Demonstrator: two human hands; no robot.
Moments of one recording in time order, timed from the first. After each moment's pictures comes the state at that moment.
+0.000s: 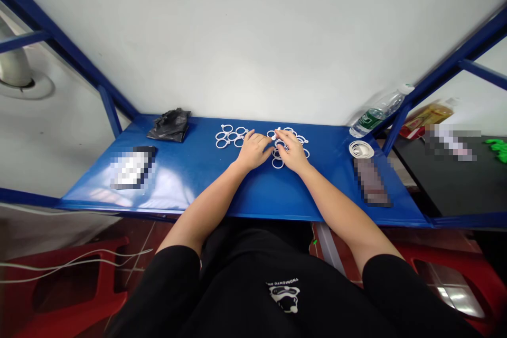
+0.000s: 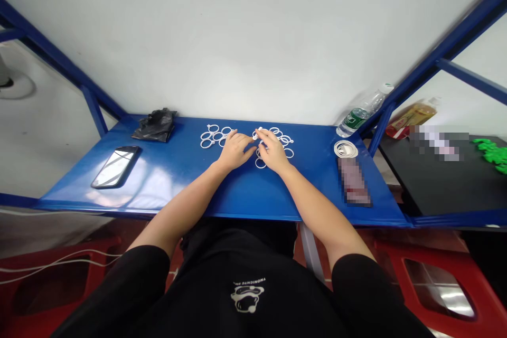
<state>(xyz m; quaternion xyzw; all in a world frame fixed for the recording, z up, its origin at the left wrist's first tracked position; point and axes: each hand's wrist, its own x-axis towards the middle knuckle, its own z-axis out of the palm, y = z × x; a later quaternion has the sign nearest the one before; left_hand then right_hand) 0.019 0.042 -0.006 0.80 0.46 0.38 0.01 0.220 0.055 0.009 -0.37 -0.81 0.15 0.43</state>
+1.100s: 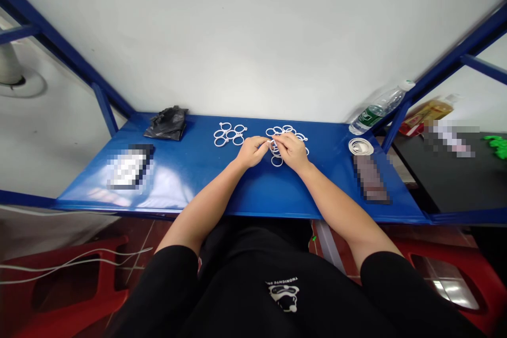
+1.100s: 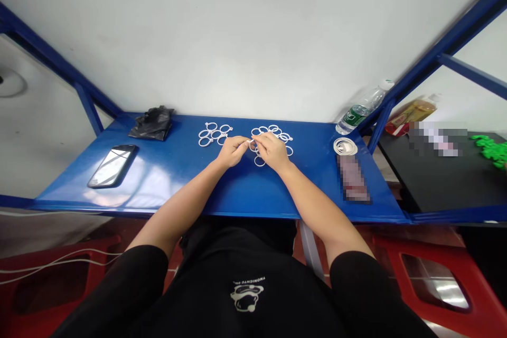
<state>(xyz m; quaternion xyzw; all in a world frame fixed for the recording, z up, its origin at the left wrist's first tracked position) 0.017 0.034 0.006 0.77 0.40 0.46 0.19 0.222 0.053 0.010 -0.34 -0.82 0.11 0.45</state>
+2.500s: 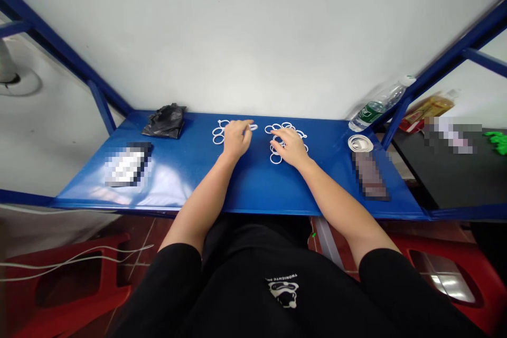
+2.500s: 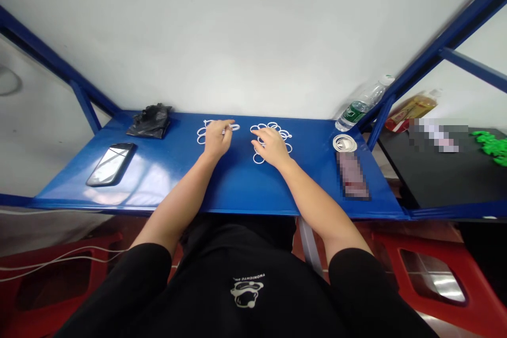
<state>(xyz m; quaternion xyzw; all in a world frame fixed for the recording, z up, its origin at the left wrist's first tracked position) -0.018 0.054 0.009 0.69 0.56 0.45 0.03 0.223 0.061 0.009 -0.37 -0.85 0.08 0.37</state>
